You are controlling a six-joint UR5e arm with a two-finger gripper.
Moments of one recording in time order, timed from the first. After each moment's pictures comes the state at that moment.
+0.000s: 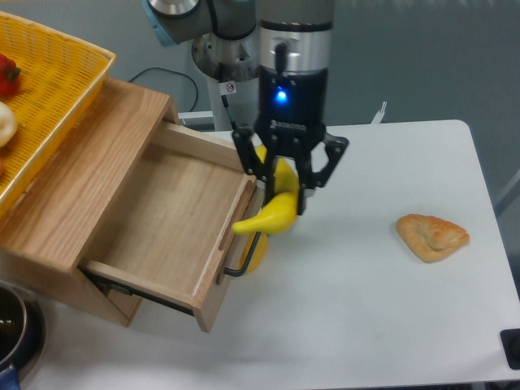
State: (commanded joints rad) arm 2.44 -1.71 -1.37 -1.11 1.30 0.66
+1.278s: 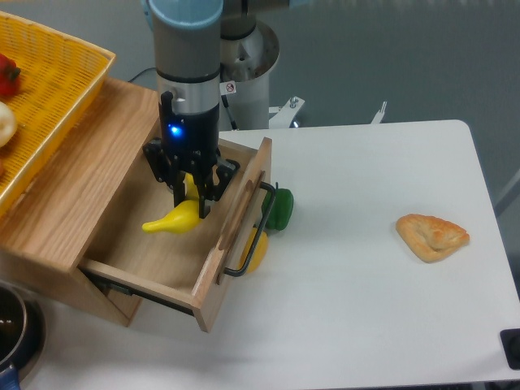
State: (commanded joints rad) arm 2.26 -1.70 -1.56 -1.10 1.44 0.63
